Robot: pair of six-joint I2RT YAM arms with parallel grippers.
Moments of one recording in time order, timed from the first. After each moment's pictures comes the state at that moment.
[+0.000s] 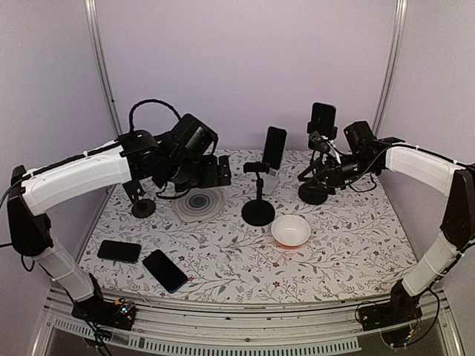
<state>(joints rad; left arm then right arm) -0.95 1.61 1.53 -0.75 -0.39 -0.80 0.32 1.59 1.27 -0.64 -1.16 -0.51</state>
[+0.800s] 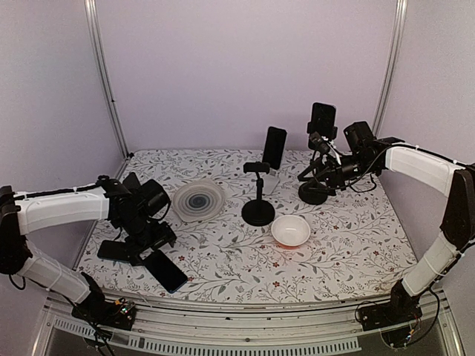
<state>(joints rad) -0.69 1.35 0.86 -0.94 -0.01 -1.38 0.32 1.59 1.27 -0.65 -1.16 -0.55</state>
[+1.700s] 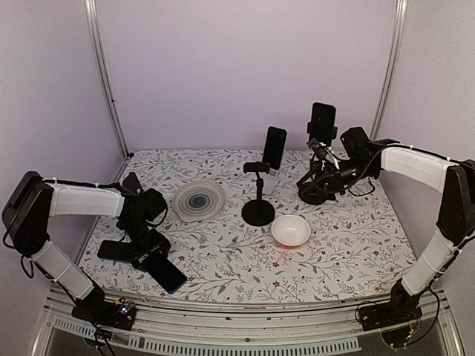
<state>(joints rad) -0.53 1.55 0.79 -0.83 0.08 -1.30 0.32 1.64 1.27 -0.72 -1.19 -0.61</state>
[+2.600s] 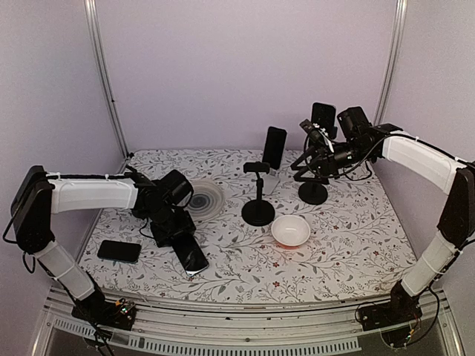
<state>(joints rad) -0.71 1.61 1.01 -0.72 -0.05 -1.20 0.38 1.62 1.42 -0.72 -1.09 -0.50</state>
